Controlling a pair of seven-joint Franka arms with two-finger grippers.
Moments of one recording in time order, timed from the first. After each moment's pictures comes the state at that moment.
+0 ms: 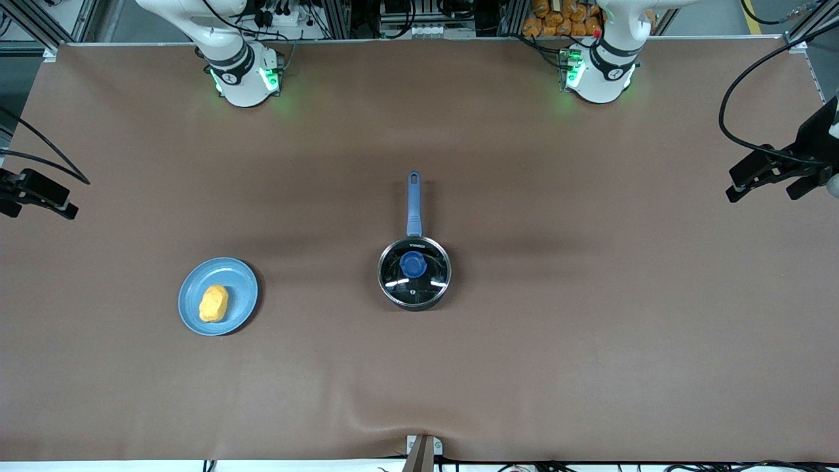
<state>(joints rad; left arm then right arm) 0.04 0.00 -0.08 -1.57 -0.03 1.72 -0.10 -0.07 0.08 -0.03 -1.50 0.05 1.68 -0.03</state>
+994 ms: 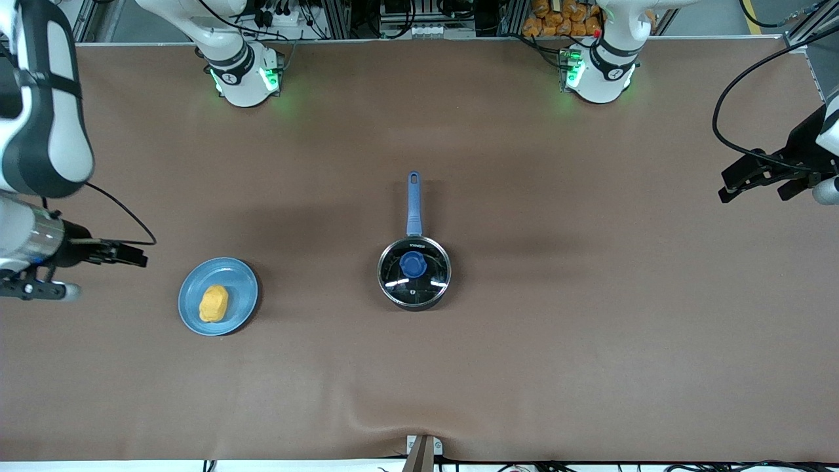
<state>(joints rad) 0.04 0.01 -0.08 -1.58 -0.03 1.71 -0.10 -0.07 0.34 -0.03 -1.62 0.05 1.88 -0.03</state>
